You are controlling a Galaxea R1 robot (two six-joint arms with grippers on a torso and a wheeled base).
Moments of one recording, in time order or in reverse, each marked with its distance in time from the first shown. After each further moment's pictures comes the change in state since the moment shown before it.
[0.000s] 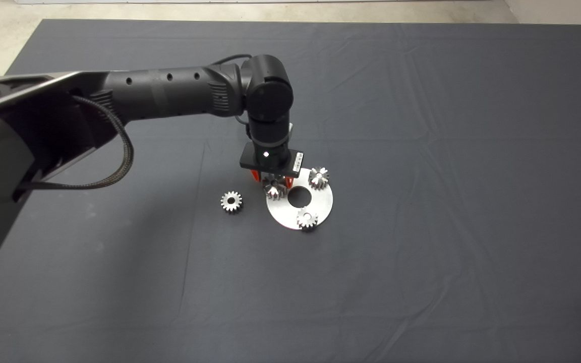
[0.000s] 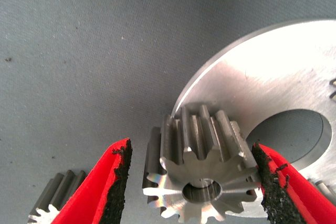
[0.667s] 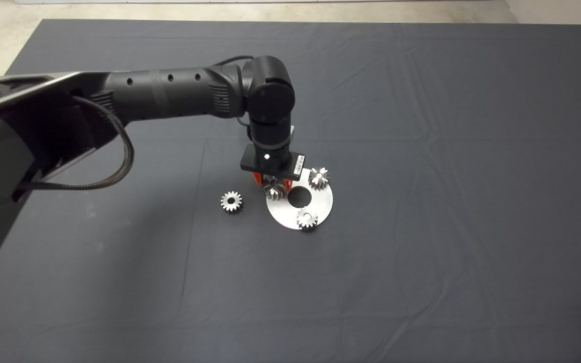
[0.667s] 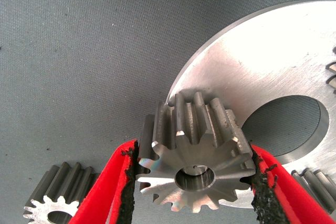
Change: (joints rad) left arm 0.000 0.000 0.018 -0.011 0.008 -0.002; right arm 0.000 0.000 0.000 0.000 0.000 0.000
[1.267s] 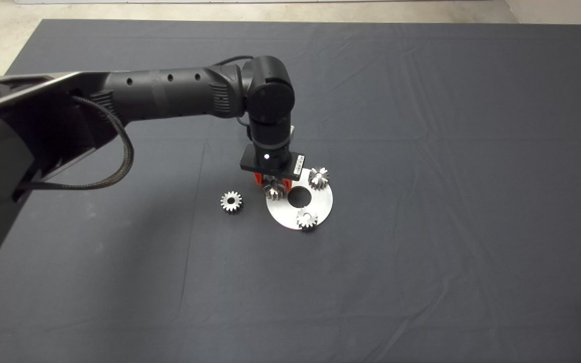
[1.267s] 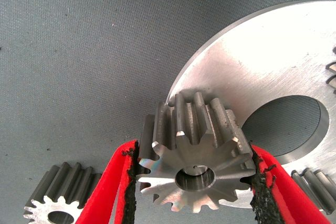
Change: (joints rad) left arm 0.000 0.000 0.000 0.000 -0.001 0.003; right arm 0.000 0.000 0.000 0.000 0.000 0.000
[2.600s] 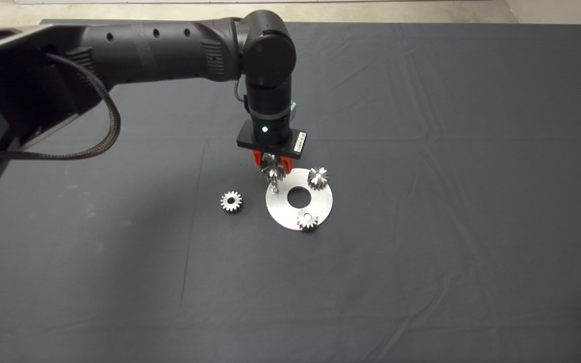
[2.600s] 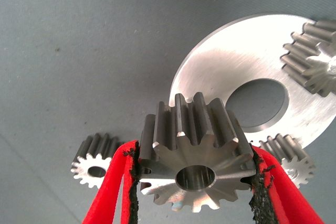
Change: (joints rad) left arm -0.110 0.000 -0.010 -0.123 0.022 0.034; right arm 0.000 0.006 0.000 0.000 0.000 0.001
